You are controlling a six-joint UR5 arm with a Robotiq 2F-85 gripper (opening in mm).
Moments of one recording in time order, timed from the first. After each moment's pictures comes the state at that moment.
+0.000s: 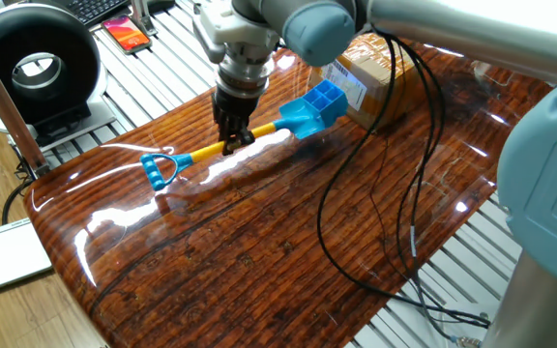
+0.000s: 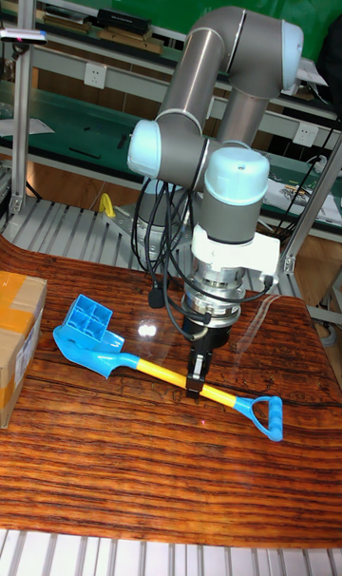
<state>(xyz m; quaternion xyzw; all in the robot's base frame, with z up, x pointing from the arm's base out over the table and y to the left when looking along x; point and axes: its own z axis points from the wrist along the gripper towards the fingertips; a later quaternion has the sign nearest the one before) 0.598 0.086 0.055 -0.62 0.78 0.02 0.06</state>
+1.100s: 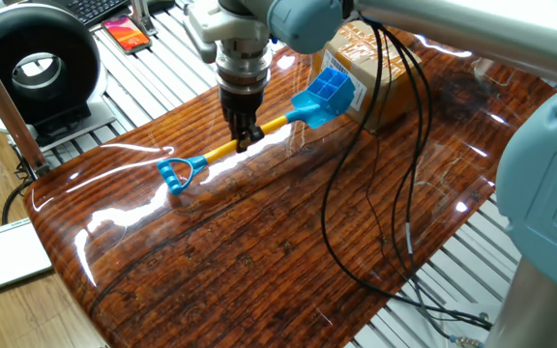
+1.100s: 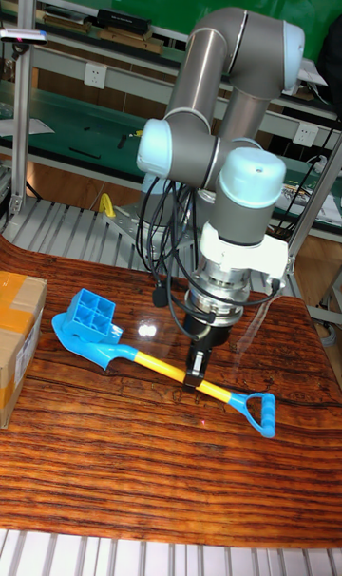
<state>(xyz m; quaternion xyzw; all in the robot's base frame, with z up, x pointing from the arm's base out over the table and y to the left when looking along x) 0.593 0.072 0.056 -0.63 0.78 0.01 0.03</state>
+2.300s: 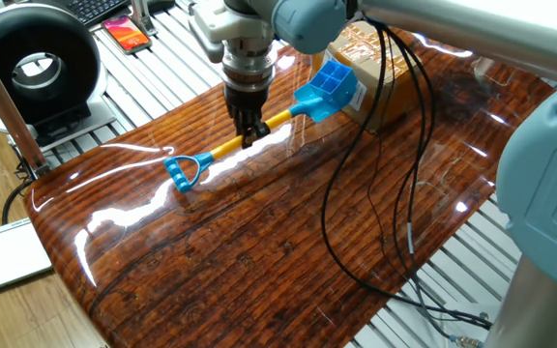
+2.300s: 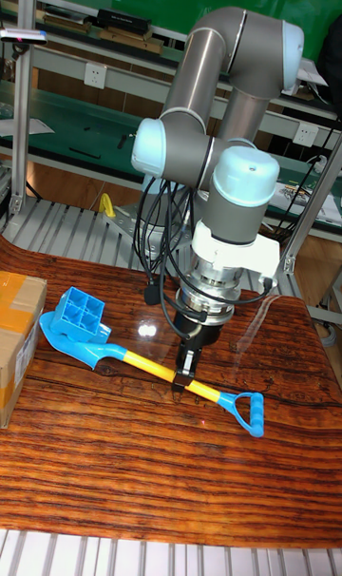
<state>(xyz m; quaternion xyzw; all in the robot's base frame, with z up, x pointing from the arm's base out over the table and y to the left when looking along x) 0.595 0.060 0.055 -0.64 0.77 0.00 0.03</state>
